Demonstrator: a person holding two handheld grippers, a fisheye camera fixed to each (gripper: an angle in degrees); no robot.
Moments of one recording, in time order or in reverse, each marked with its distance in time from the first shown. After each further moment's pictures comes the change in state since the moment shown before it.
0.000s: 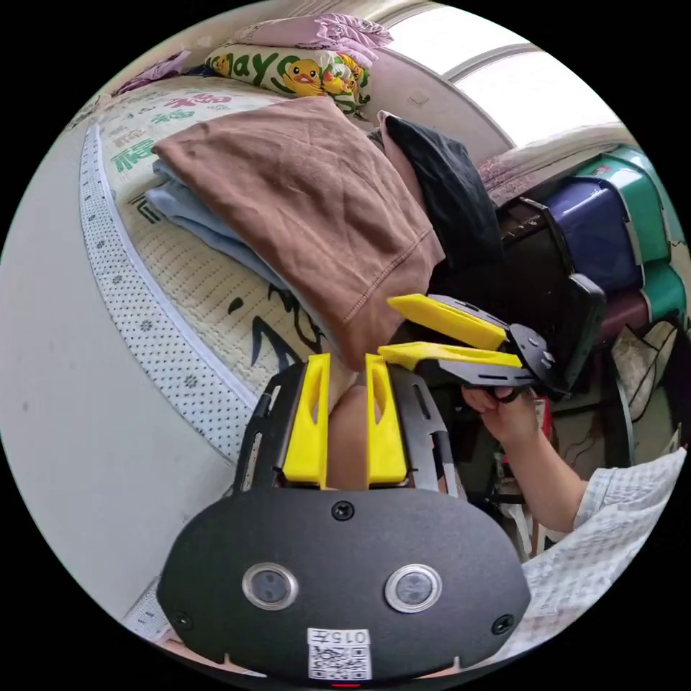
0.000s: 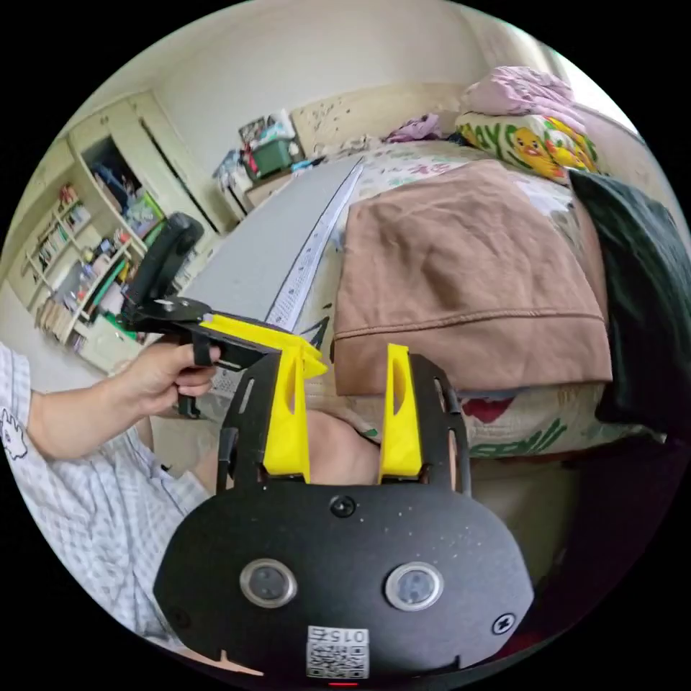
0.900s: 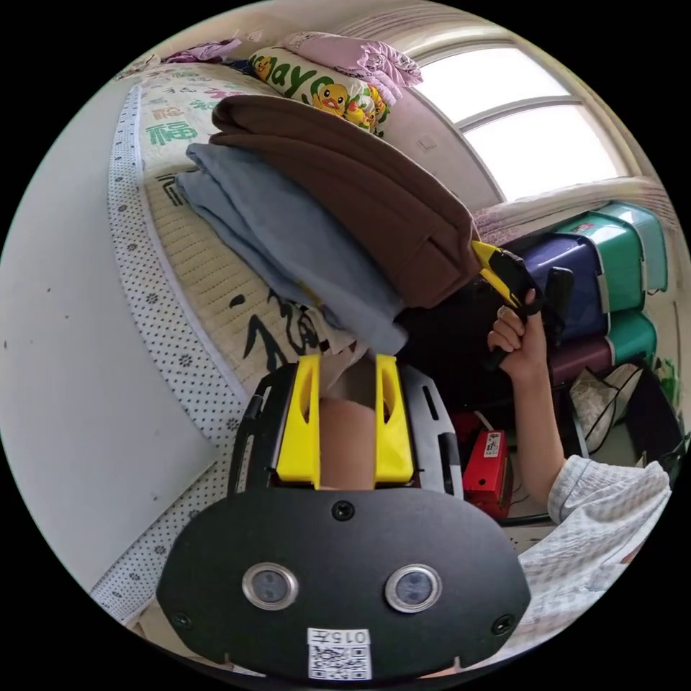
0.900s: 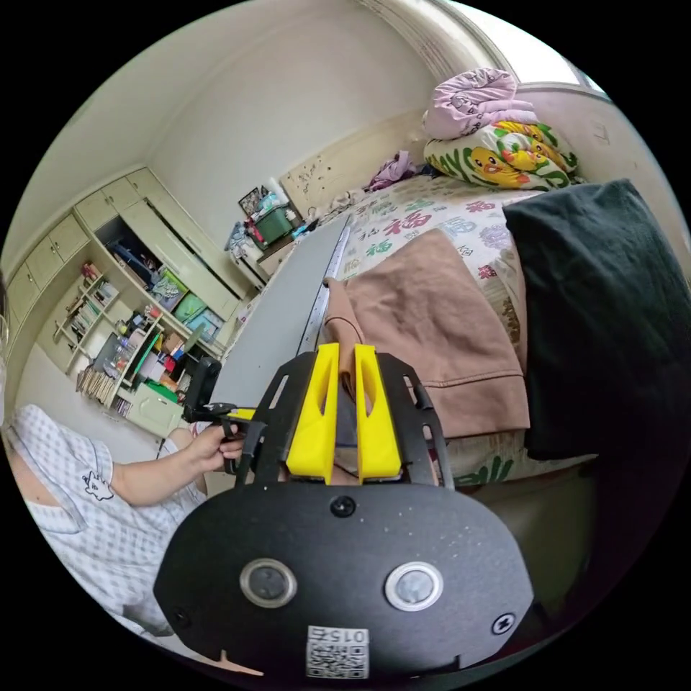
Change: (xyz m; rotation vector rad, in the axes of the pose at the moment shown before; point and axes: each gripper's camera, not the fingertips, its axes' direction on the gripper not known) left arm -0.043 -0.066 -0.103 0.146 0.293 -0.117; right arm 0.132 -0.036 -0.109 0.214 -0.166 0.176
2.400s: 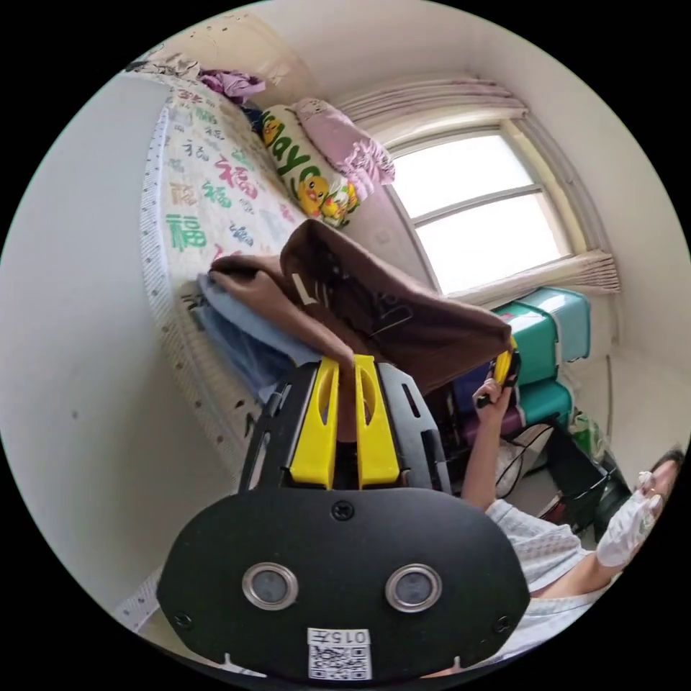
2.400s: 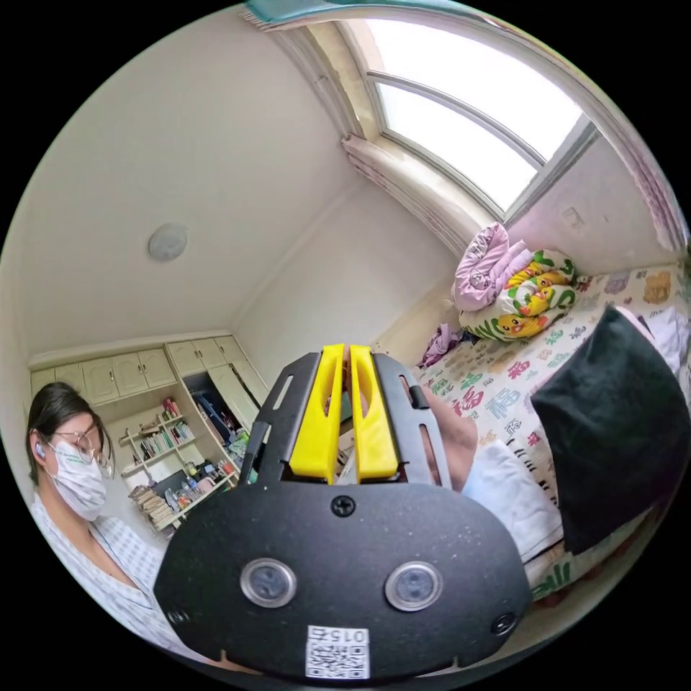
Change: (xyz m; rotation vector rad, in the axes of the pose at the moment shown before) left arm -0.007 0.032 -0.247 0.167 0.171 -0.141; right arm 0.097 0.095 -0.193 0.796 -0.339 0.129
